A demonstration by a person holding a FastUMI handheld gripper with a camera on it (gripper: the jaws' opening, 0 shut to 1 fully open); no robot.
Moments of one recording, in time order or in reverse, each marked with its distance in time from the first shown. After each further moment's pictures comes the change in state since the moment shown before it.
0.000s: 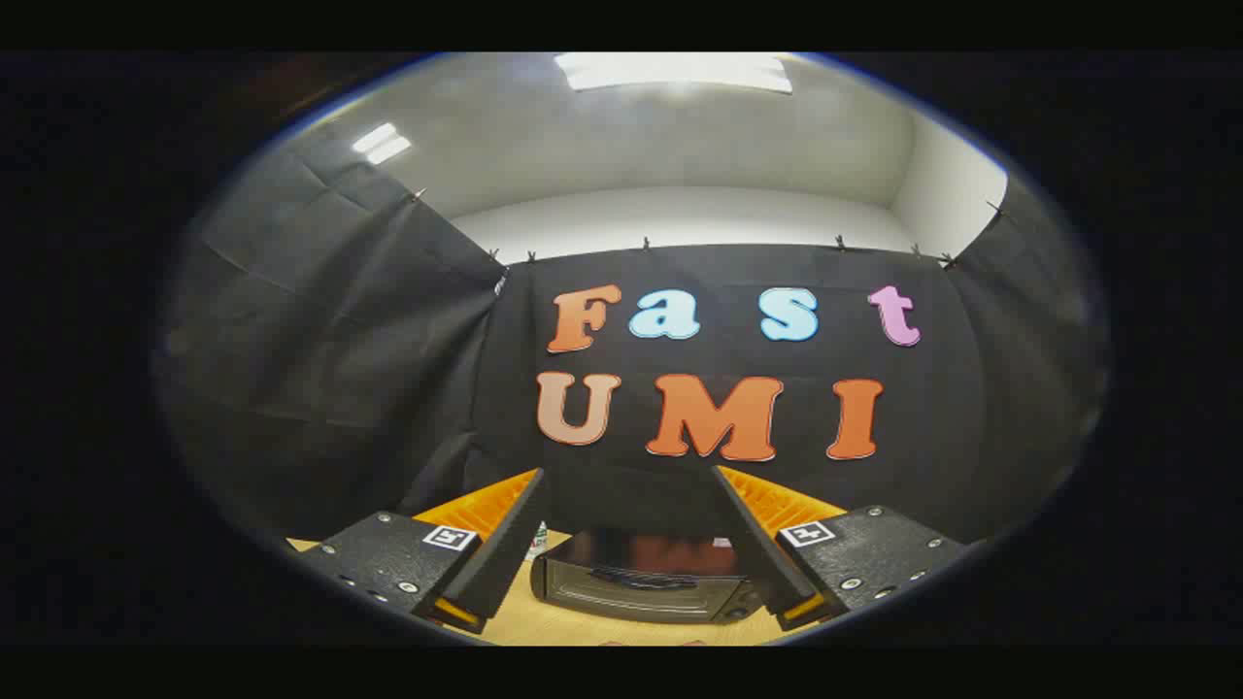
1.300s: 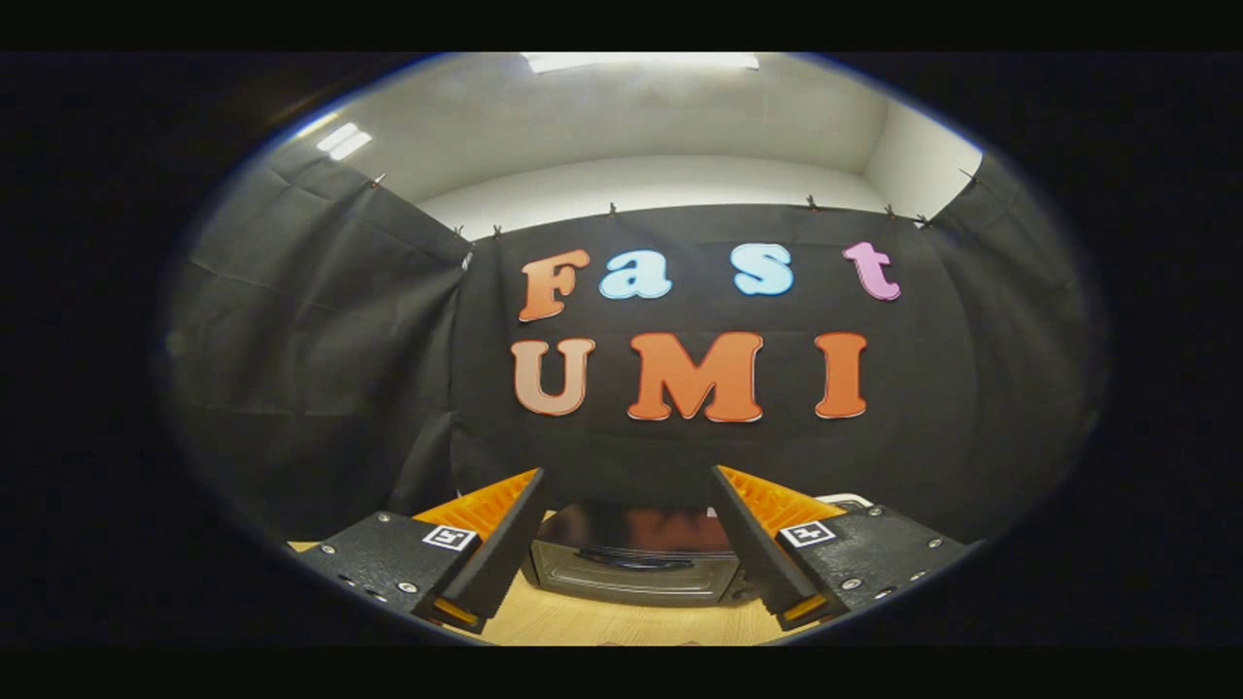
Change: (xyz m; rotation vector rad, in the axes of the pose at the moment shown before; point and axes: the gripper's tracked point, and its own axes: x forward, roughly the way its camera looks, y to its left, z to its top) arm 0.018 -0.022 -0.070 0.065 0.143 -0.056
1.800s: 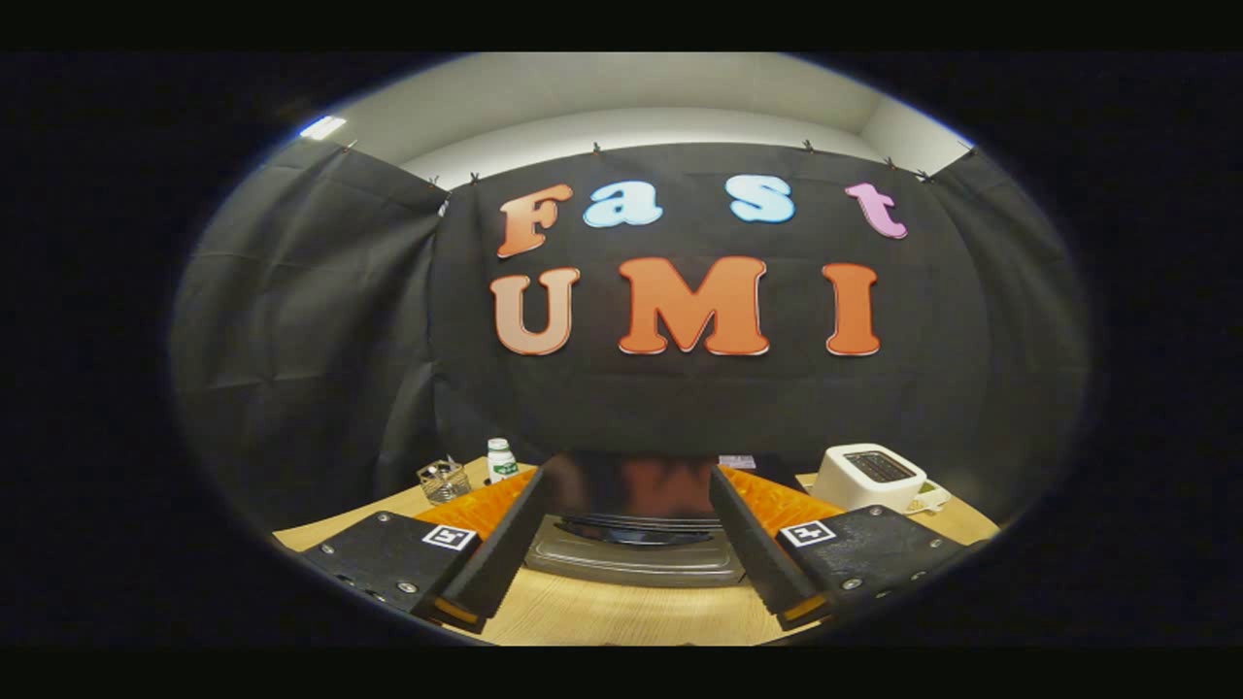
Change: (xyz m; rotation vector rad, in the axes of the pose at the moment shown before) arm 0.062 -0.003 -0.102 0.023 0.219 -0.036
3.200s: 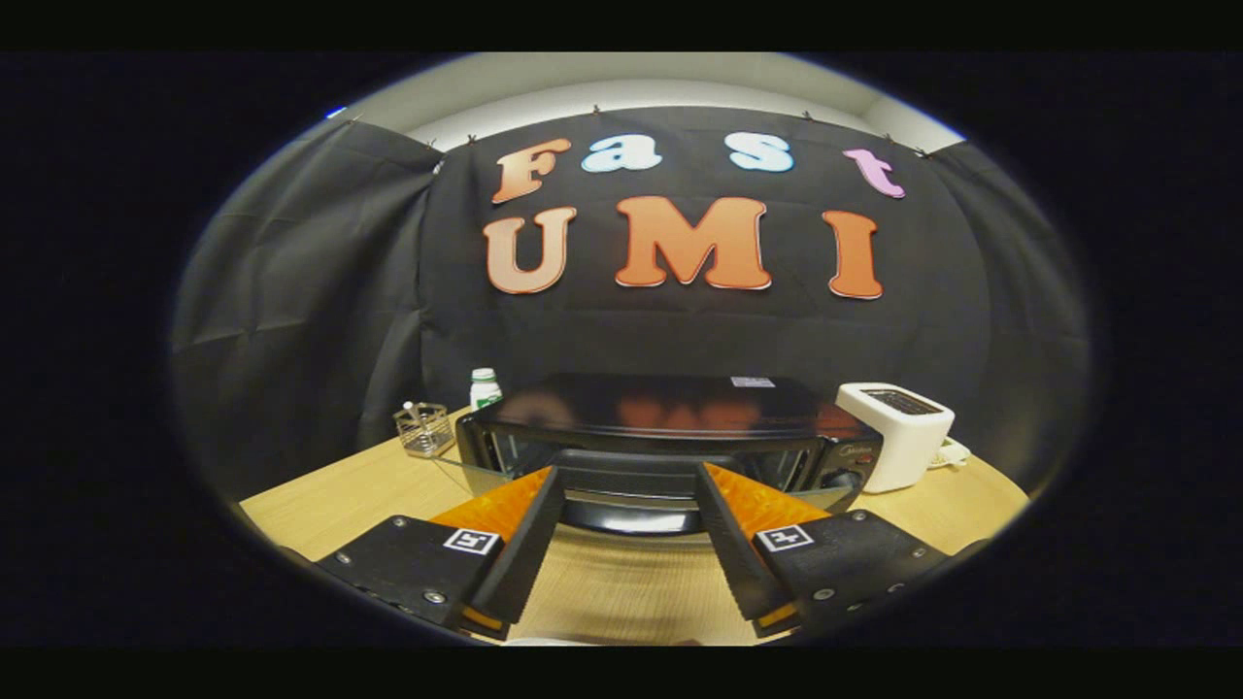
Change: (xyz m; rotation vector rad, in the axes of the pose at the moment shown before) arm 0.003 0.014 -0.105 -0.026 0.122 -0.004
